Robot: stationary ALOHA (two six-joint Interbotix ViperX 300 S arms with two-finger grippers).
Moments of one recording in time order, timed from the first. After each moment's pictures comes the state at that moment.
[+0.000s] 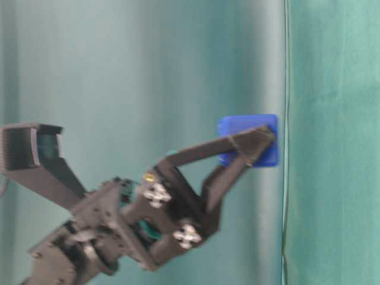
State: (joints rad) left arm -0.02 0.00 0.36 0.00 0.43 -0.01; right arm 0.00 -0.90 1.13 0.01 -0.08 0.06
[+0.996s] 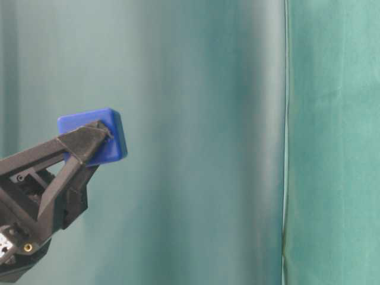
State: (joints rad) left arm -0.02 -0.15 0.22 0.01 0.58 0.00; right arm 0.00 -0.90 1.13 0.01 -0.08 0.06
